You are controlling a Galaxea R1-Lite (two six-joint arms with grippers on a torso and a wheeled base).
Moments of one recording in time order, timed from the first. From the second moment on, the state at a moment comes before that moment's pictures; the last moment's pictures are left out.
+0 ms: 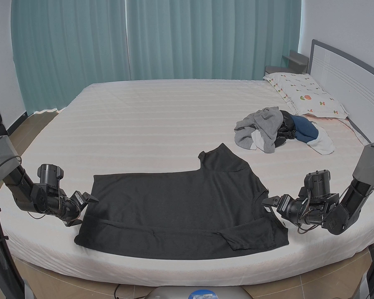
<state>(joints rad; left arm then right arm) 0.14 2.15 -0.78 -0.43 -0.30 -0.74 0.23 2.13 -0.55 -0.90 0.16 0.71</state>
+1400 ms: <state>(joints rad) 0.16 2.14 -0.76 -0.43 -0.32 -0.76 0.13 2.33 -0.59 -1.05 0.38 0.41</state>
